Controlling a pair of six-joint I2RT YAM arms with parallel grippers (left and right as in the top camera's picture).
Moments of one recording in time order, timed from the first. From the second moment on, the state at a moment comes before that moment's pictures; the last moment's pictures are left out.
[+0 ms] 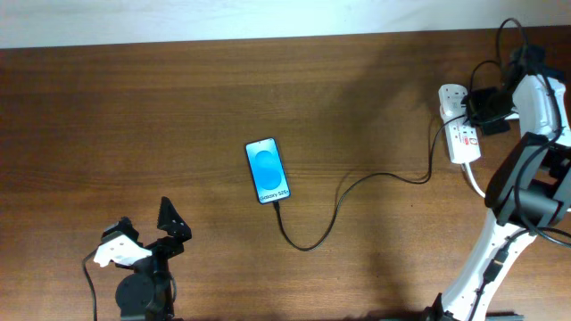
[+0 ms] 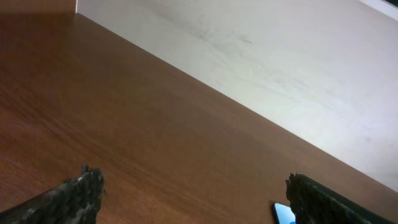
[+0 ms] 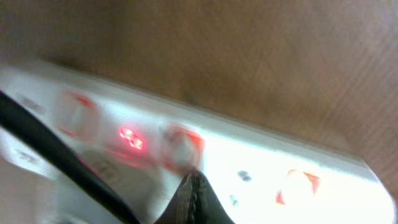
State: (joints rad) left arm 0.02 0.01 0.06 -0.17 -0.21 -0.45; right arm -0.40 2.35 1.99 -1.08 -0.16 0.97
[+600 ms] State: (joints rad) left arm 0.02 0.01 0.06 -0.17 -0.21 -0.45; right arm -0.33 1.61 2.19 -1.69 -0.09 0.47
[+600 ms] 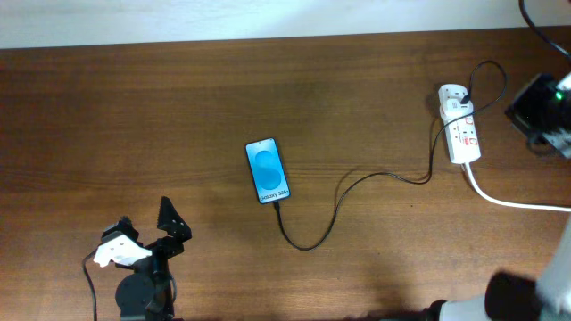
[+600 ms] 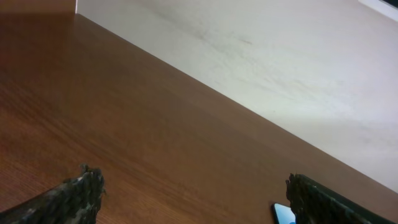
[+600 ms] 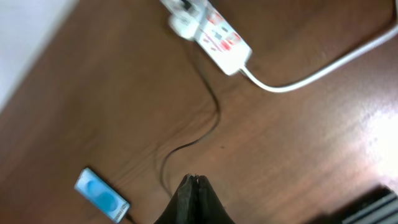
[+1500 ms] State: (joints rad) left arm 0.02 0.01 0.06 -0.17 -0.21 -0.45; right arm -0.32 0.74 2.08 -1.69 -0.16 0.14
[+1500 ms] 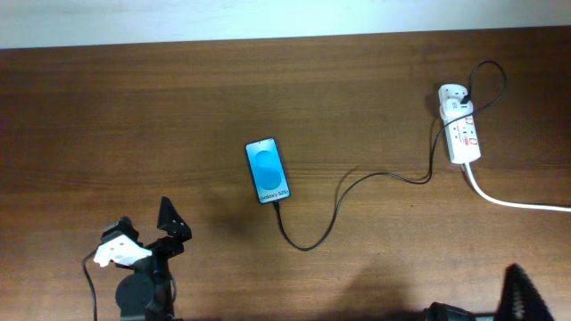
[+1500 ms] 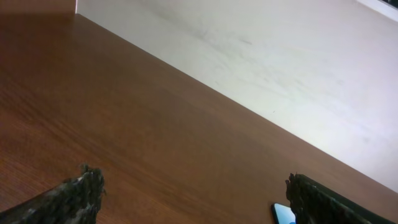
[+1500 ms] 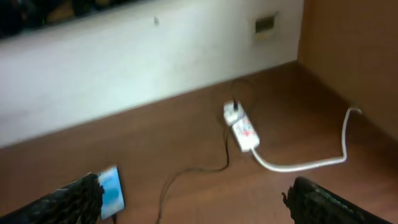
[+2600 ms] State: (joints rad) left arm 0.02 0.02 0.06 -0.17 -0.21 -0.45; right arm -0.03 0.02 0.04 0.02 -0.10 0.08
